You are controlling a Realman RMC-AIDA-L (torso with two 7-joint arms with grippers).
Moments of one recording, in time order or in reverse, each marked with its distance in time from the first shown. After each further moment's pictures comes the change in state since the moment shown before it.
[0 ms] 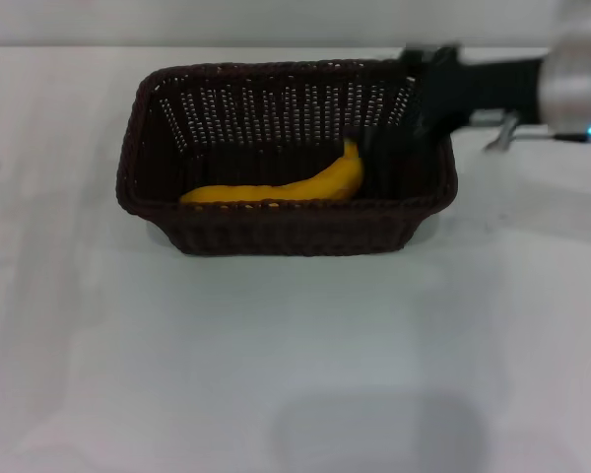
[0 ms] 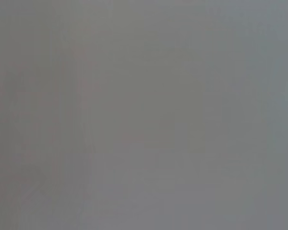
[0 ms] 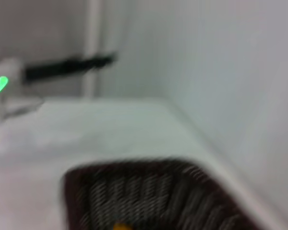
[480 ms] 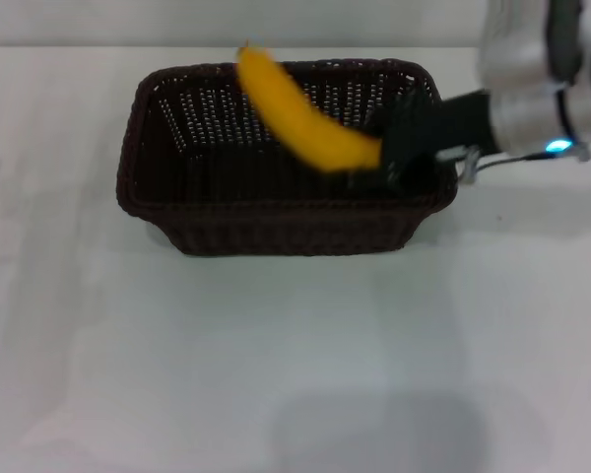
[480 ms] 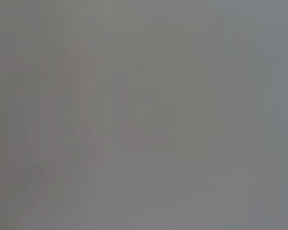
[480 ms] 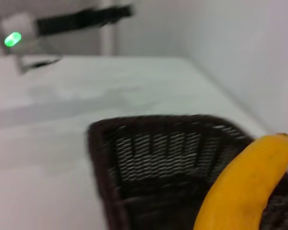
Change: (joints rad) left arm -0.007 0.001 -0.001 0.001 -0.005 0.007 -0.013; right arm 0.122 -0.001 -0.083 0.073 -0.195 0.023 0.097
